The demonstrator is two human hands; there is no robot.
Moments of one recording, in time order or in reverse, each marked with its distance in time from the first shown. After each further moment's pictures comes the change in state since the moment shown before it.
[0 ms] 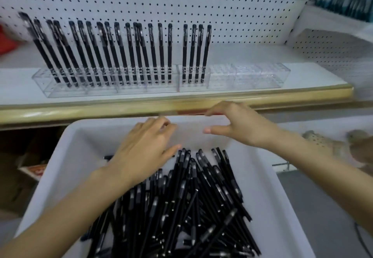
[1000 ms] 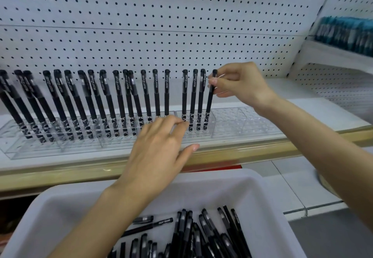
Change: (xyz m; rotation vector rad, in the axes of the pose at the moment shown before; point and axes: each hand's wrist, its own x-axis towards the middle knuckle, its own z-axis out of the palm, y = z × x) left_hand 0.102 -0.015 -0.023 0.030 0.240 -0.039; right_hand 0.145 0.043 -0.077 0.752 0.437 0.013
